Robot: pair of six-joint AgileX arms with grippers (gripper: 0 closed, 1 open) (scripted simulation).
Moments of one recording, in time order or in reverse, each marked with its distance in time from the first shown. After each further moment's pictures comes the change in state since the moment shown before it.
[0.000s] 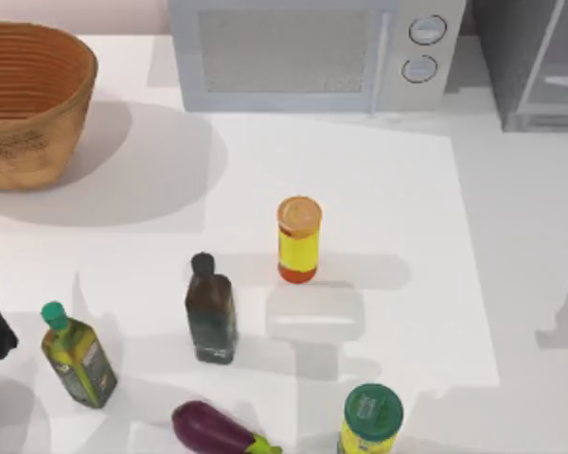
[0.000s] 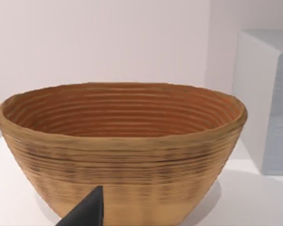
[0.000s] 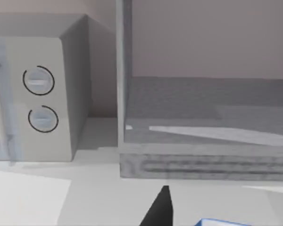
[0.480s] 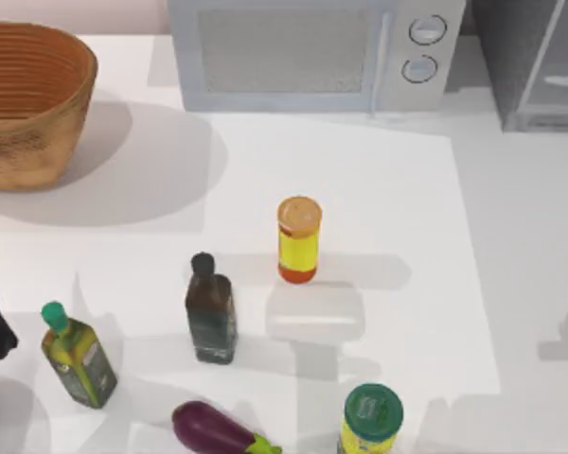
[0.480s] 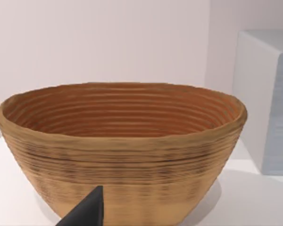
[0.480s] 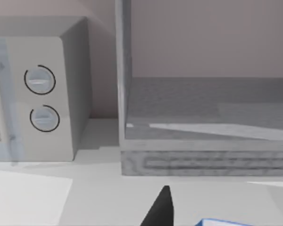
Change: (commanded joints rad) left arm 0.000 0.000 0.000 0.000 0.000 0.000; right arm 0.018 -0.158 -0.061 -0.077 0.021 0.013
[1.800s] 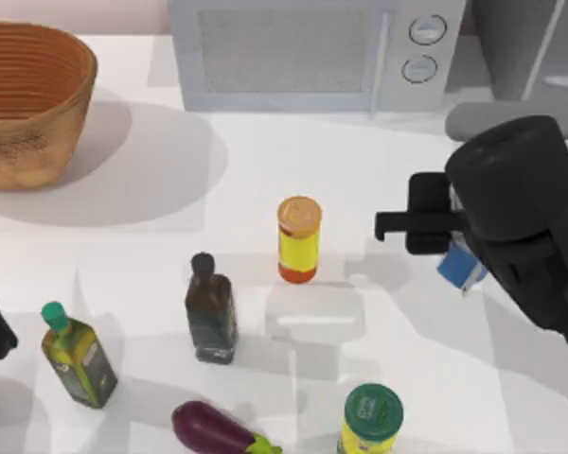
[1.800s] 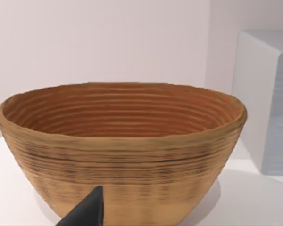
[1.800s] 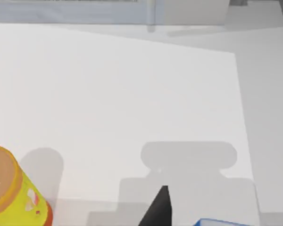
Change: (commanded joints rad) left arm 0.000 0.000 0.000 0.000 0.000 0.000; right arm 0.784 1.318 0.826 -0.249 0.600 0.506
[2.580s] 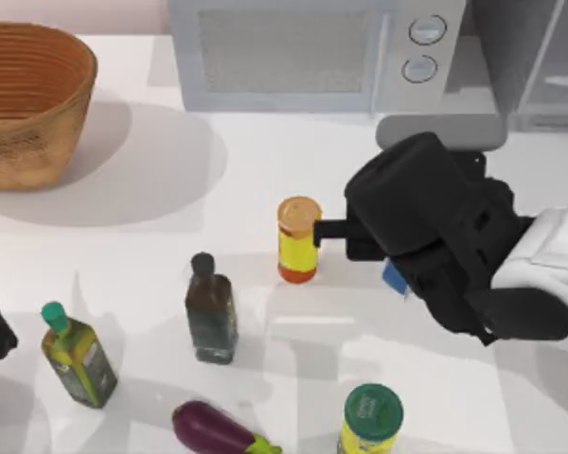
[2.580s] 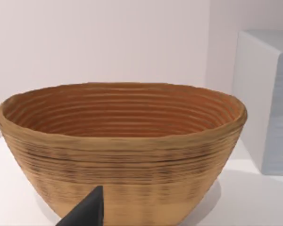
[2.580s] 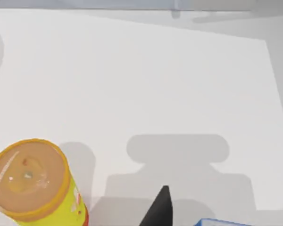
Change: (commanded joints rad) left arm 0.000 0.000 0.000 0.000 0.000 0.000; right arm 0.092 0.192 0.115 -0.017 0.090 0.104
